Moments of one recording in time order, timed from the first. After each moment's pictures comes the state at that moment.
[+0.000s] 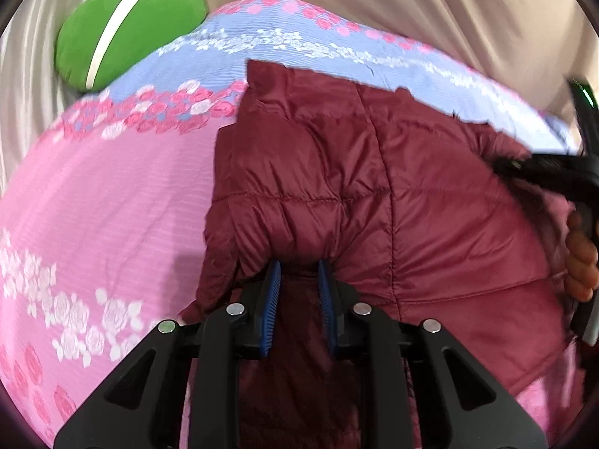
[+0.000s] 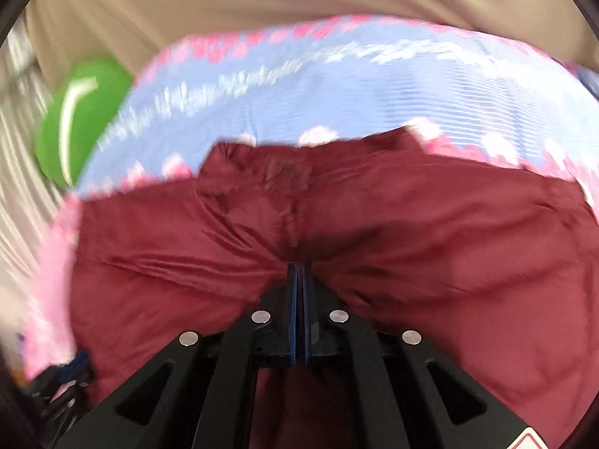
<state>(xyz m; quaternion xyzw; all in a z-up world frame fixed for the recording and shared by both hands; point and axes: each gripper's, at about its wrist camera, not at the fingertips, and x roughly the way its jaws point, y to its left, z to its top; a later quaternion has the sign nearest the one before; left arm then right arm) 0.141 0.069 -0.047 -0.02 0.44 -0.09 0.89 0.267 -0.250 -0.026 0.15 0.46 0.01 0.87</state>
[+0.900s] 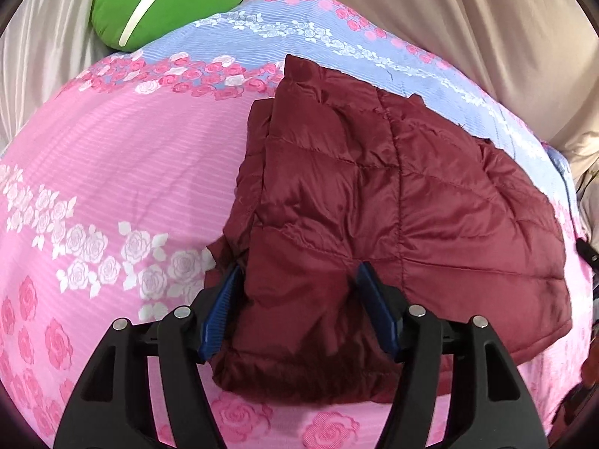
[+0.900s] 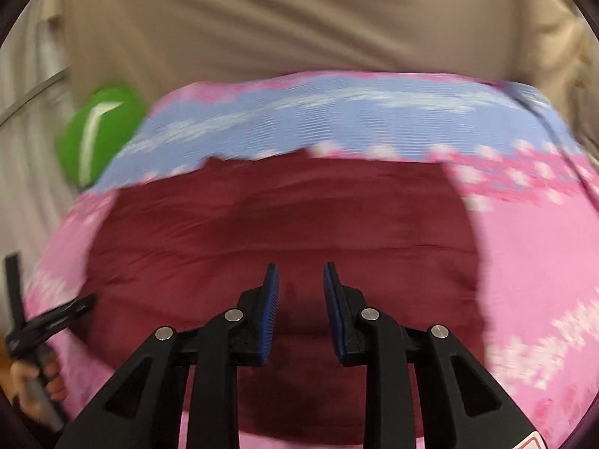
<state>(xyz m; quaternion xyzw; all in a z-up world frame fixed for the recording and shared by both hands) 0.111 0.087 -0.047 -0.07 0.46 -0.06 0.88 0.113 -0.274 0.025 0.10 0.41 0.01 0.91</state>
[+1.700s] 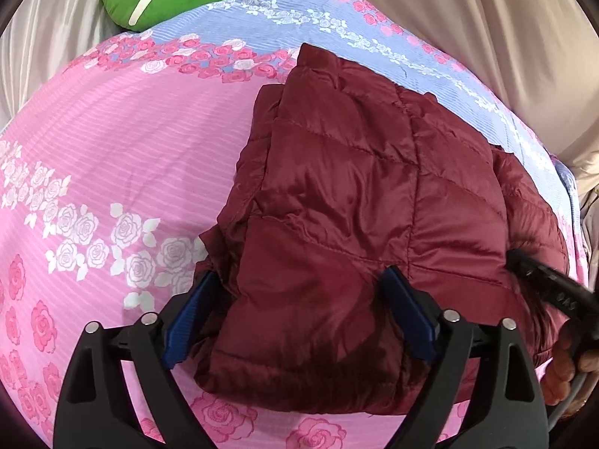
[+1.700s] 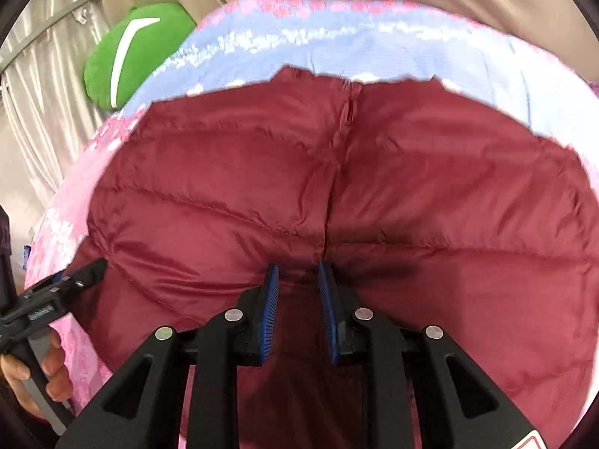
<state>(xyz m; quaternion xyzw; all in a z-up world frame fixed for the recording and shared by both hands) 0.120 0.083 -0.057 -0.10 0.48 -0.04 0.87 0.187 -0.199 -0.043 0.07 0.51 0.09 0.85</state>
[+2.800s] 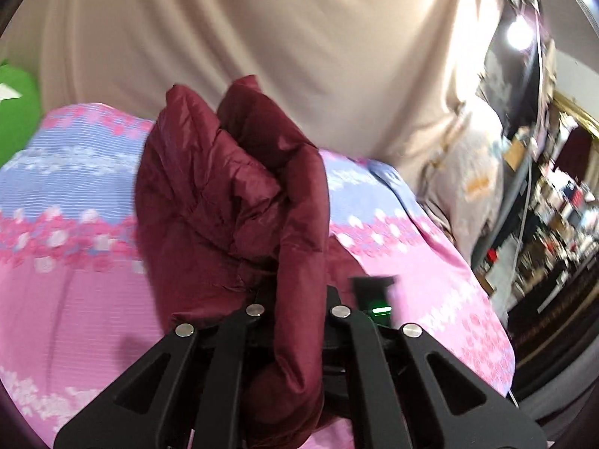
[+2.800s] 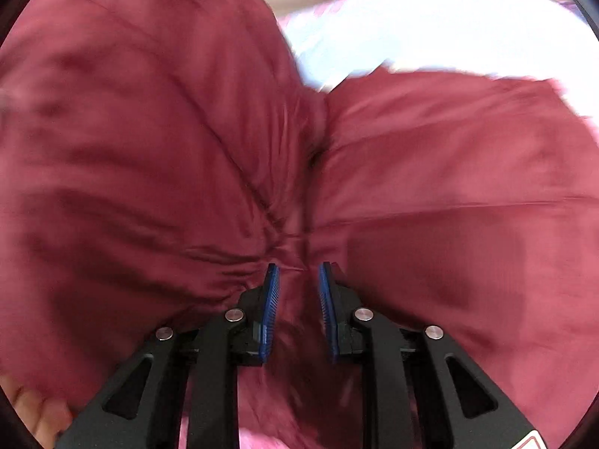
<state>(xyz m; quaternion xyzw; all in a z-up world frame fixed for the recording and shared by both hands) 0.102 -0.136 0.096 -0.06 0.33 -0.36 0.87 0.140 -0.287 -0.013 0.22 0.48 0.10 0.85</state>
